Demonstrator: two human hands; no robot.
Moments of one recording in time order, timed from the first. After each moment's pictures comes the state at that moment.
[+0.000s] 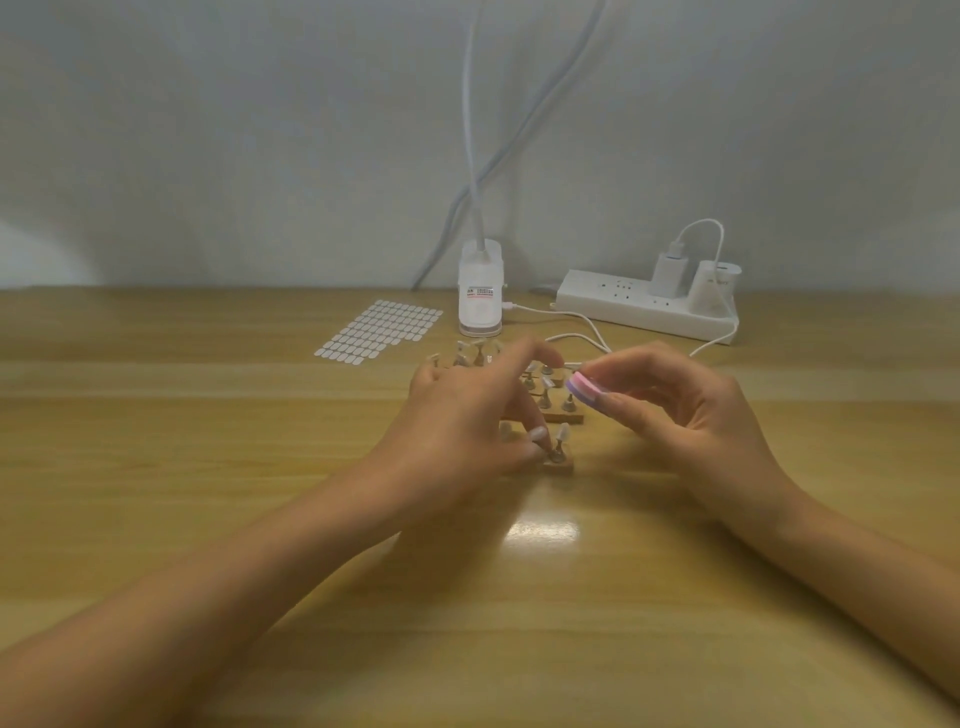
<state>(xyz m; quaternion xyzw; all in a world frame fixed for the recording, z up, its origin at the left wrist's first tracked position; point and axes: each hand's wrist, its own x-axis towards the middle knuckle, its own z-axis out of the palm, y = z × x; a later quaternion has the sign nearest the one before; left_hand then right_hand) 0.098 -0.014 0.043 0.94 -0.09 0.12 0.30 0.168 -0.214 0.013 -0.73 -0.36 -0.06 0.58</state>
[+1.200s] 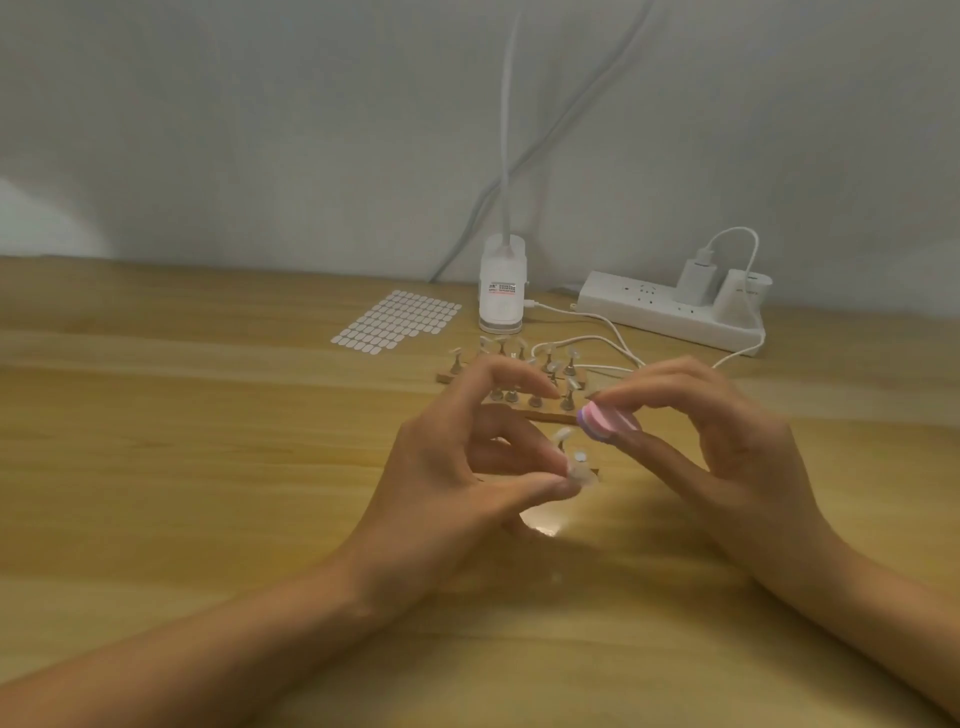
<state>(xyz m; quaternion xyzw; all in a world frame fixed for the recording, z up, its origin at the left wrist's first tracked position) 0.056 -0.008 0.019 0.73 -0.10 0.15 0.65 0.152 -0.209 0.013 -0.72 -0.47 -0.16 0.49</state>
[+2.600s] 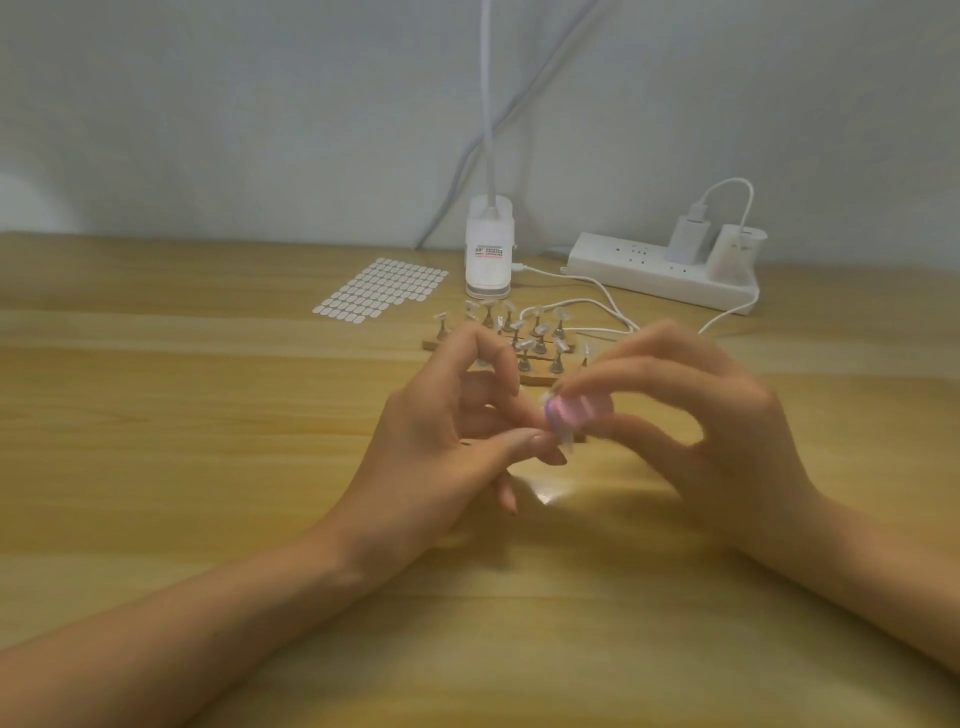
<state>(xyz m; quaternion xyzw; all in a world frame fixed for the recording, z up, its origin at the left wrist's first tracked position) 0.060 -0.010 0.012 0.71 -0.12 0.14 0.68 0.137 -0.205 0.020 -0.73 -0.53 -0.23 0.38</state>
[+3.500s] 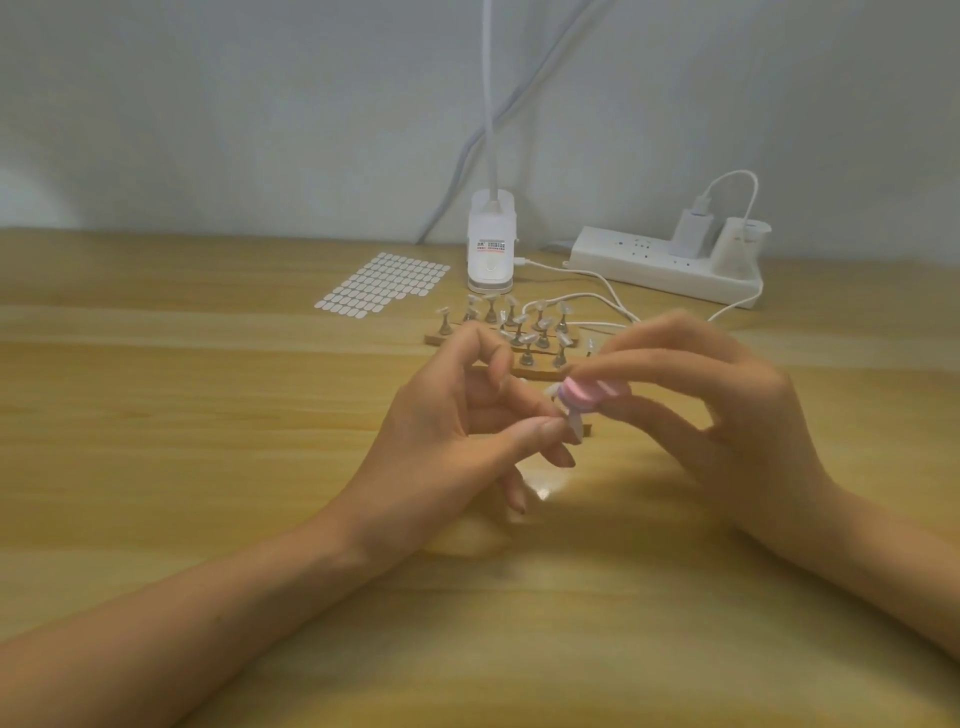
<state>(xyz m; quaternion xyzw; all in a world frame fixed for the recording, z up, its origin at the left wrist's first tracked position) 0.058 -0.011 0.014 0.69 -0.14 0.10 0.70 0.138 -0.208 0.019 -0.73 -0.52 -0.23 0.38</state>
